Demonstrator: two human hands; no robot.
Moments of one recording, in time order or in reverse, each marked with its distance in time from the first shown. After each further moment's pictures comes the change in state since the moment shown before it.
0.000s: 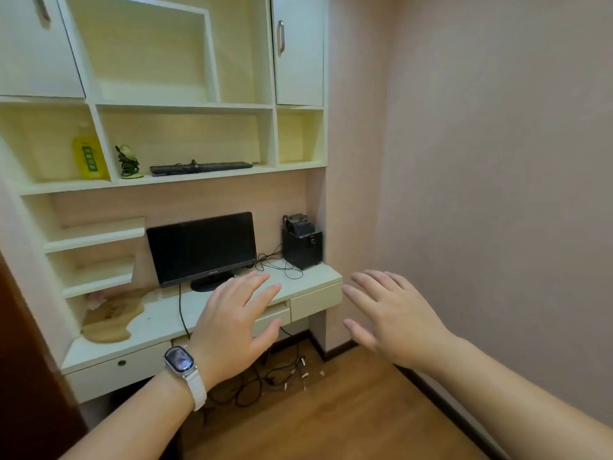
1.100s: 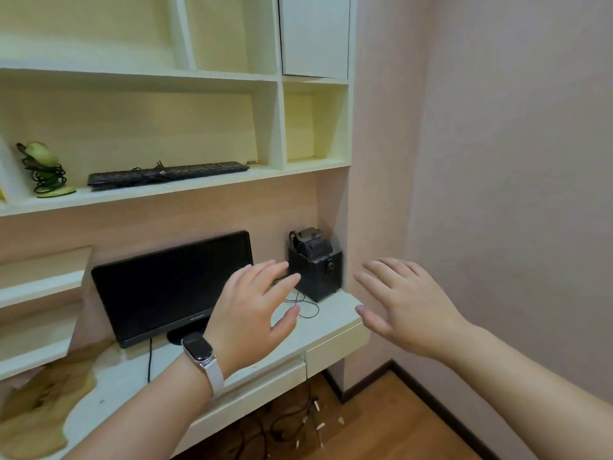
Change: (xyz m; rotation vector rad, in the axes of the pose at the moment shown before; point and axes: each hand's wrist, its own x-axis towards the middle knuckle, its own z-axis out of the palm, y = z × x) left_hand 0.220 -0.233 0.194 -0.036 0.053 0.106; right_hand 0.285 0.098 0.203 -0.038 0.020 0.063
